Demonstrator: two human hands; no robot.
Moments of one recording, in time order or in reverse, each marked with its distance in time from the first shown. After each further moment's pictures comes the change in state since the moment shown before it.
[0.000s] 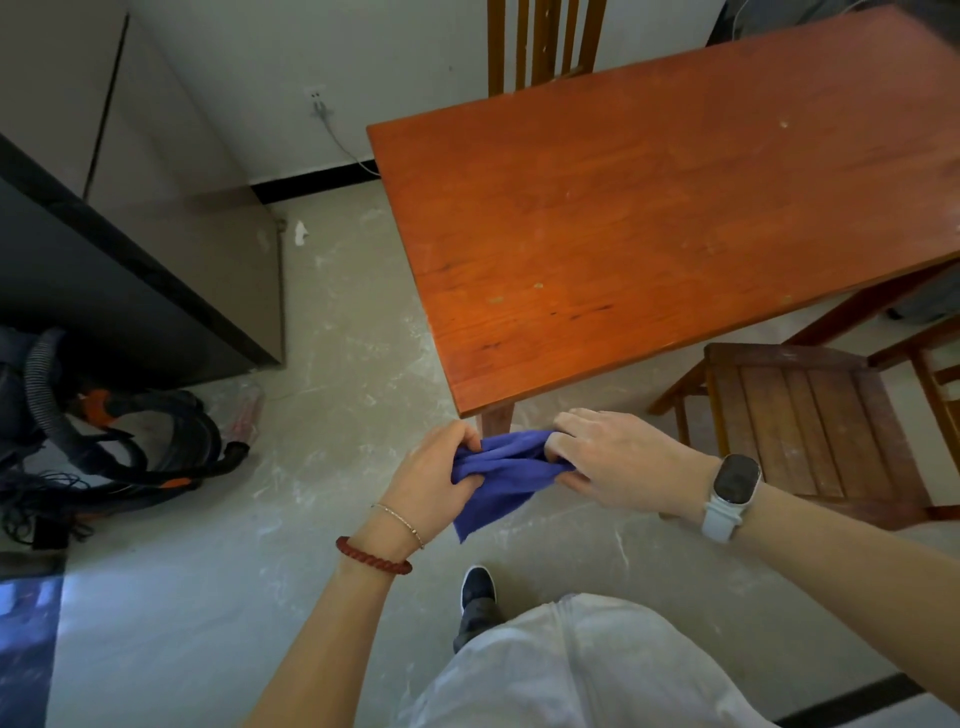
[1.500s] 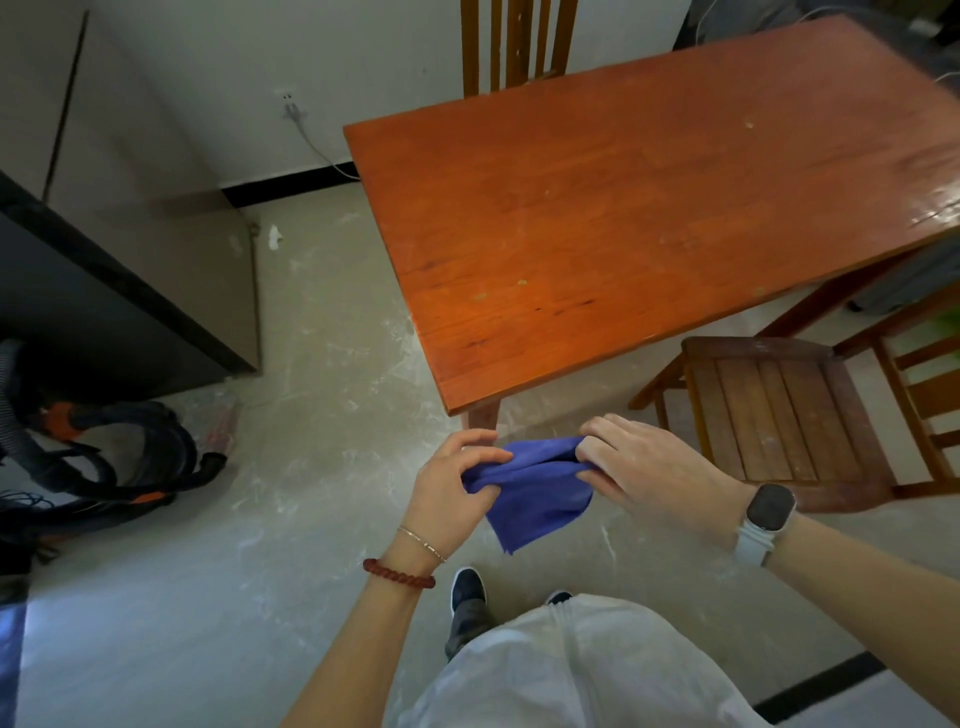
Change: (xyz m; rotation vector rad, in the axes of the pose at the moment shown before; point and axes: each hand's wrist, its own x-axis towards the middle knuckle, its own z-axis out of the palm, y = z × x) left_hand -0.009 0.004 0.029 -0.236 0.071 0.013; right_hand -0.037 0.006 0.027 -0.111 0.304 0.029
